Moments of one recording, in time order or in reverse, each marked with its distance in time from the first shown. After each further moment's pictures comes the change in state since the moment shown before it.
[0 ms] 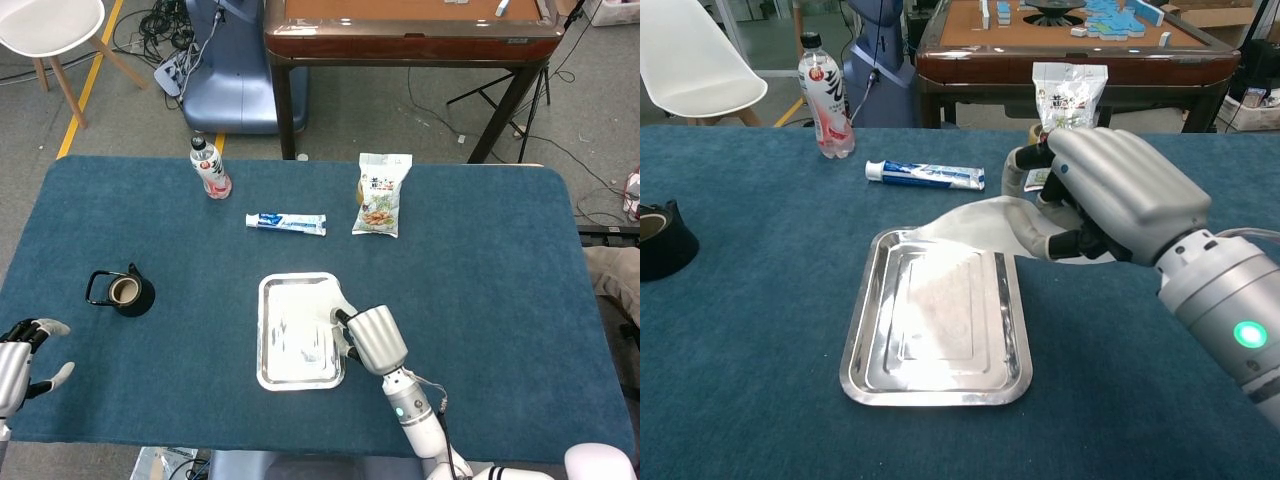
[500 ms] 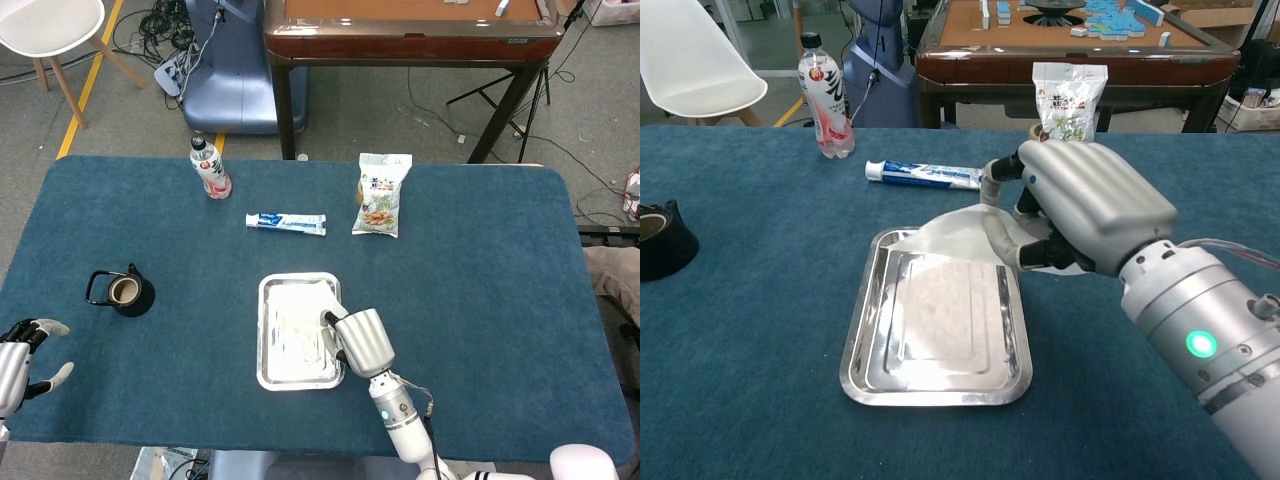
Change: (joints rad) left arm 0.000 0.005 0.001 -0.001 0.002 -0.003 -0.011; right arm 0.005 -0.070 0.017 -0.023 0.074 -0.015 -0.102
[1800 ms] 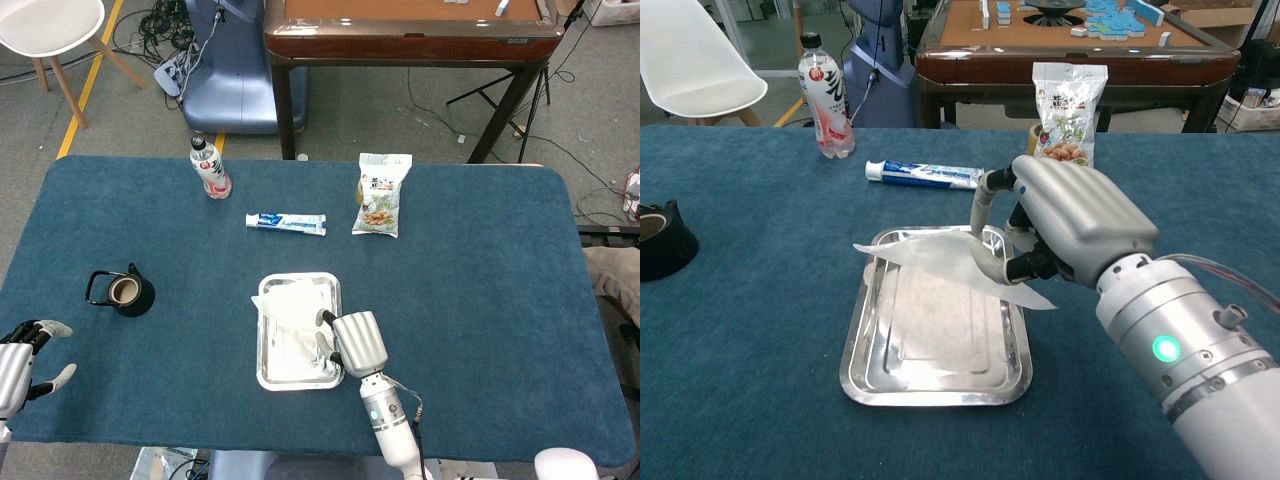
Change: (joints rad) left arm -0.002 -0.001 0.006 0.000 0.010 -0.004 -0.002; right arm -0.008 -0.065 0.015 -0.032 0.120 0.011 -0.042
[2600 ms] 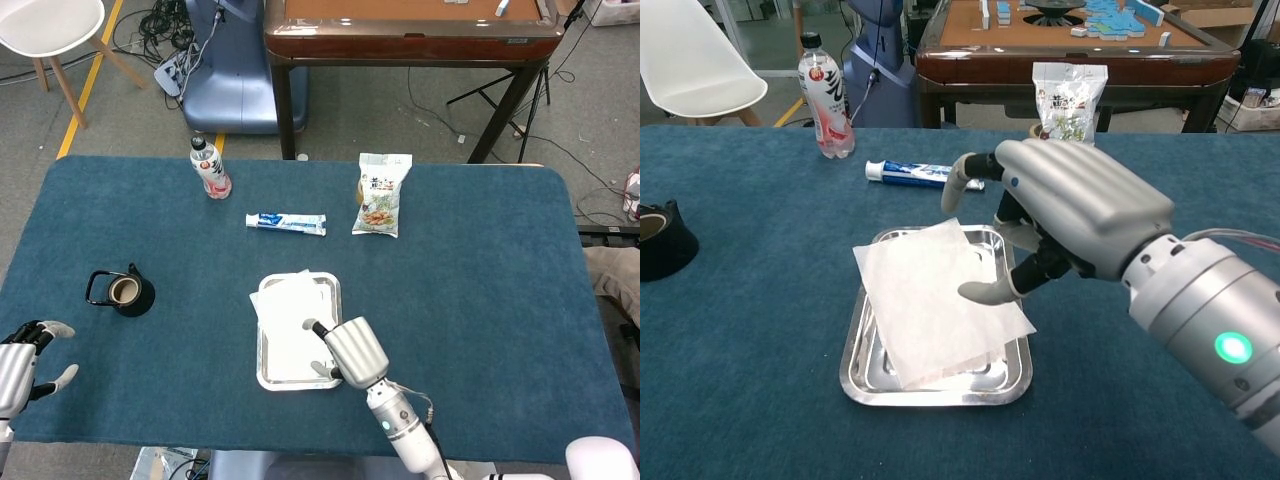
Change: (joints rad) left arm -0.001 -0.004 0.003 -0.001 0.002 -0.003 0.007; right arm 0.044 0.181 -0.057 -0.142 -0.098 -0.093 -0.008
